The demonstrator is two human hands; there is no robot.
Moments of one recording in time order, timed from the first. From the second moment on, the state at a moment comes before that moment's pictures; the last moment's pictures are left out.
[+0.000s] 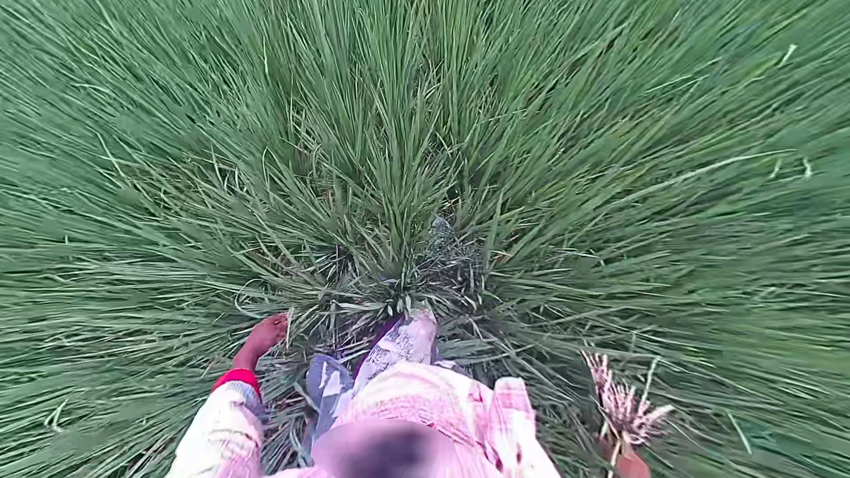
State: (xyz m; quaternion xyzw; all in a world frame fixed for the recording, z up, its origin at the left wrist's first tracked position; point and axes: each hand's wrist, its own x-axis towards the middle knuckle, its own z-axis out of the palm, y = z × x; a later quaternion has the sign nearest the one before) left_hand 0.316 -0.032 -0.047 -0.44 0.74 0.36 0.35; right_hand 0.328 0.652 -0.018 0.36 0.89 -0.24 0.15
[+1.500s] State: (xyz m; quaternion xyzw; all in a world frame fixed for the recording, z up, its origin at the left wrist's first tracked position) left_hand -0.402 0.131 0.101 -0.07 0.94 0.22 0.26; right_hand 0.110 0.710 -0.062 0.64 0.67 -0.22 0.31
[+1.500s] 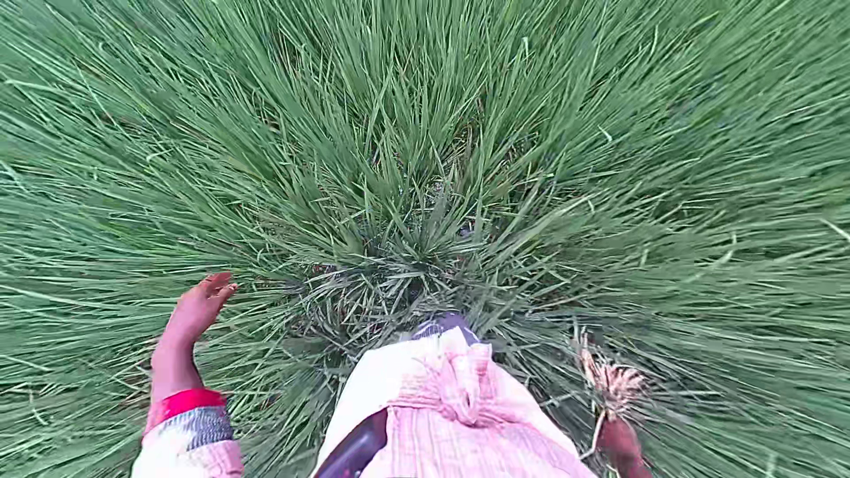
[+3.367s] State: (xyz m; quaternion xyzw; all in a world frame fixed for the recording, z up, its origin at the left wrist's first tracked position) left_hand -0.806 0.275 0.112 0.07 0.90 0.35 0.26; right_hand -0.667 0.757 -0.007 0.14 0.95 -0.02 0.28
